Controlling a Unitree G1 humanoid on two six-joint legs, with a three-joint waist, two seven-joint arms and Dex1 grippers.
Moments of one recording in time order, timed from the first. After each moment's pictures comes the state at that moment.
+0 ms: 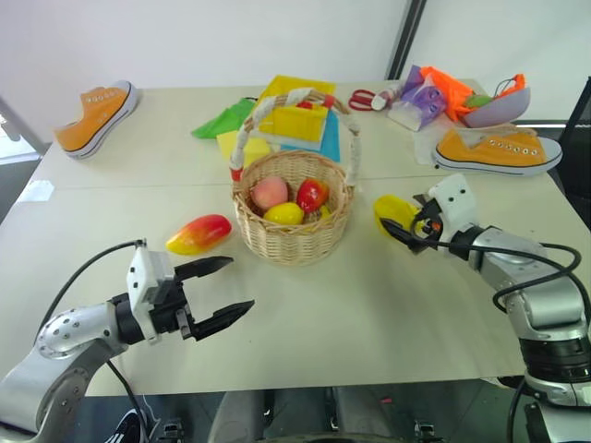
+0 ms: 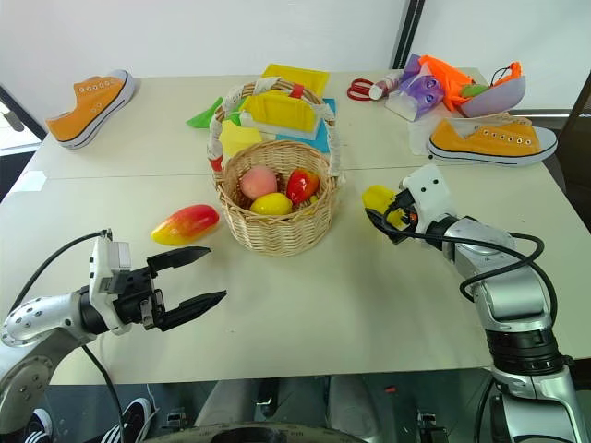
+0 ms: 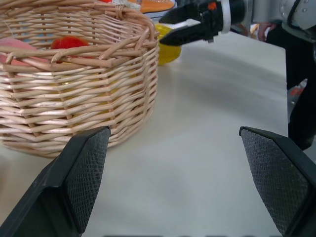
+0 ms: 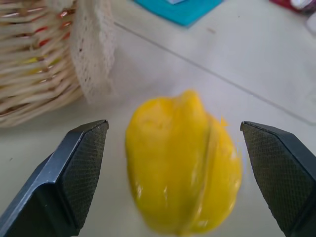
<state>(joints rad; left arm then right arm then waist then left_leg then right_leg) 0.23 0.71 0.23 -0.60 -0.72 0.41 -0.89 -0.30 -0.67 -0.05 -0.23 0.27 0.65 0.51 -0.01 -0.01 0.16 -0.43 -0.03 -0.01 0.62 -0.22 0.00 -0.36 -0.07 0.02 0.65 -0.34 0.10</state>
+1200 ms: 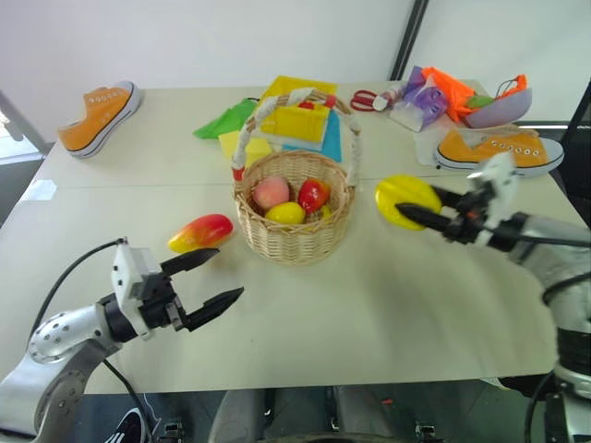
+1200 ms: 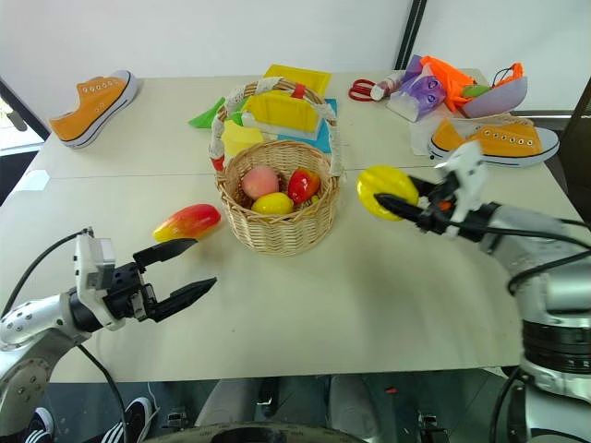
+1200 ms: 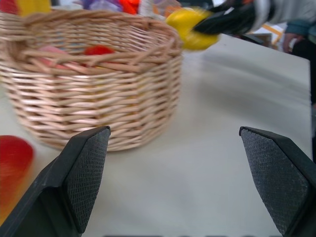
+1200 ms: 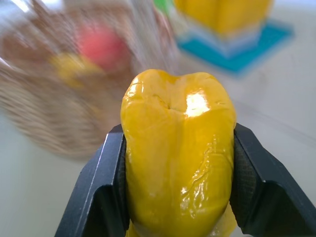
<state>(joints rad) 0.24 0.66 0.30 -0.56 -0.73 0.38 -0.87 -0.34 -0.78 -0.33 -0.28 0.67 0.71 0.92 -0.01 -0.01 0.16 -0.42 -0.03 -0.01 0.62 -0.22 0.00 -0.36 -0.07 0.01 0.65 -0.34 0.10</state>
